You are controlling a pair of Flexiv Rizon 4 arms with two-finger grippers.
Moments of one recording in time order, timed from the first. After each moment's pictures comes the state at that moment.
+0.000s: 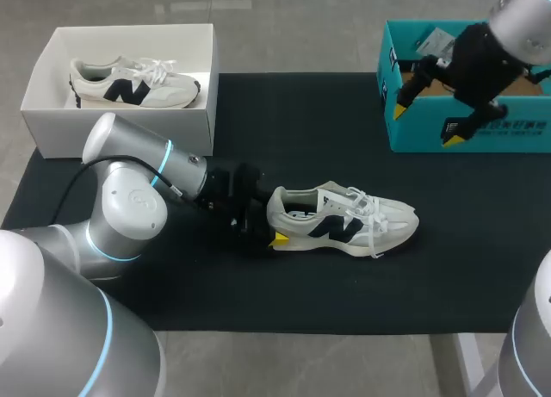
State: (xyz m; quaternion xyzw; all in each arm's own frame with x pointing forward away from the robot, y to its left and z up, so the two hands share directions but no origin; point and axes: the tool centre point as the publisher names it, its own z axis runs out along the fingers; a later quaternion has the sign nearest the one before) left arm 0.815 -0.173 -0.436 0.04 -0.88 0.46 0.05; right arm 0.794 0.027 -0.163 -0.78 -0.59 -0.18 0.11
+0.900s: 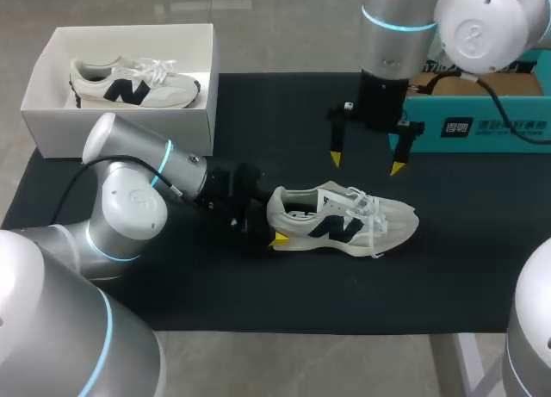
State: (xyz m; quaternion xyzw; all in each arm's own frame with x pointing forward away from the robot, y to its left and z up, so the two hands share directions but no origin) left arm 0.815 -0.173 -0.436 0.04 -0.88 0.46 0.05; right arm 0.797 0.096 -0.249 -0.78 -0.62 0.01 0.04
